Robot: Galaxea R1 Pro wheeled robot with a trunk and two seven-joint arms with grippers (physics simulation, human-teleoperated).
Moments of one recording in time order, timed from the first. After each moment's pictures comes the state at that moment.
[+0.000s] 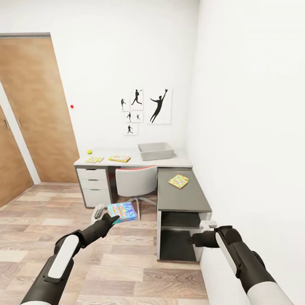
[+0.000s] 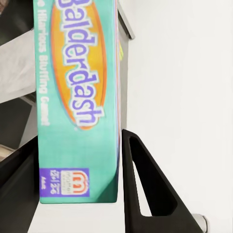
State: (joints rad) left arm -0.40 0.03 0.10 -1.15 1.04 0.69 -0.10; right arm -0.50 -0.10 0.09 -1.04 -0.08 0.91 0.27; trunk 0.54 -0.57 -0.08
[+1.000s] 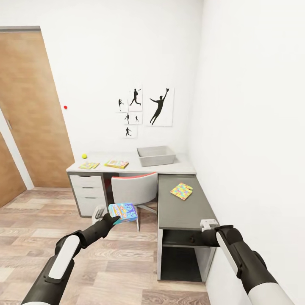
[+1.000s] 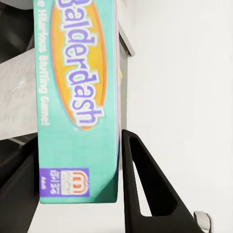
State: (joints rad) left arm -0.40 0.03 0.09 -1.15 1.04 0.69 -0.10; right arm -0.50 -0.11 0.09 -1.07 -0.08 0.91 0.27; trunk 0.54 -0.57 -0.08
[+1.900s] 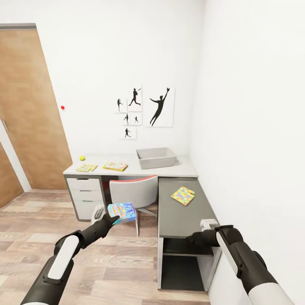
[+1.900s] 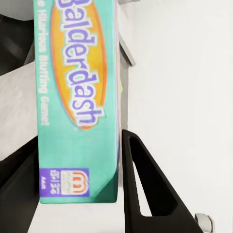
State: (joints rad) left arm -0.40 0.03 0.09 -1.16 1.03 0.69 -0.10; right arm -0.50 -0.11 0.09 -1.07 -0.08 0.91 0.27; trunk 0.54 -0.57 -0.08
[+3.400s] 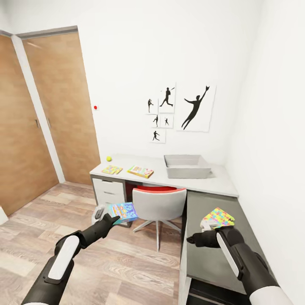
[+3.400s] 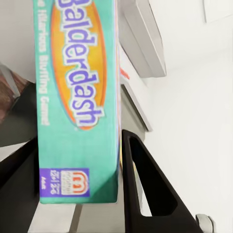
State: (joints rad) left arm -0.39 0.03 0.09 -1.16 1.03 0.69 -0.10; right arm -0.48 -0.11 0.09 -1.11 -0.08 0.94 0.27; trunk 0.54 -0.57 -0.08
